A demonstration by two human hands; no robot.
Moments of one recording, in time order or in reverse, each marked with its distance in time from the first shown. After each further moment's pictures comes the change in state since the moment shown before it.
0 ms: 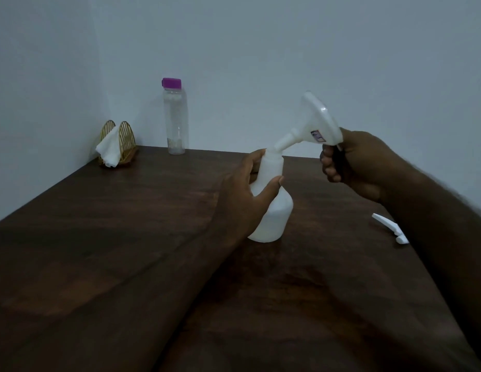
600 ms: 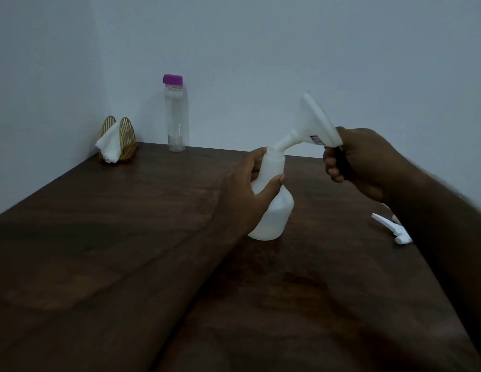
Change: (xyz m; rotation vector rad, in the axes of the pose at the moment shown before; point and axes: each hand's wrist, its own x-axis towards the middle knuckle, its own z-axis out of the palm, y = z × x) left_hand 0.001 -0.002 0.001 0.001 0.008 0.029; right_hand -0.003 -0.002 0.004 -0.059 0.029 -0.033
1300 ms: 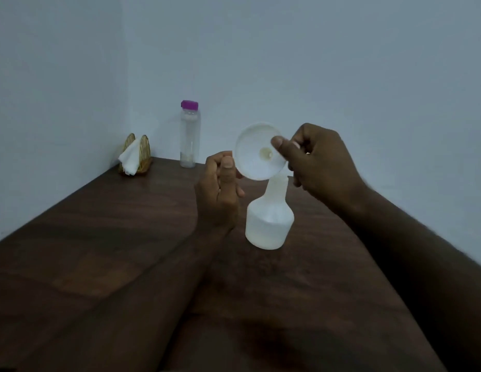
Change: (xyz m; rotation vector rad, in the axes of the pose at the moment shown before) left_hand -0.001 0.010 -0.044 -0.330 0.425 0.079; right_hand -0.041 -0.057 0.065 -0.387 0.123 -0.503
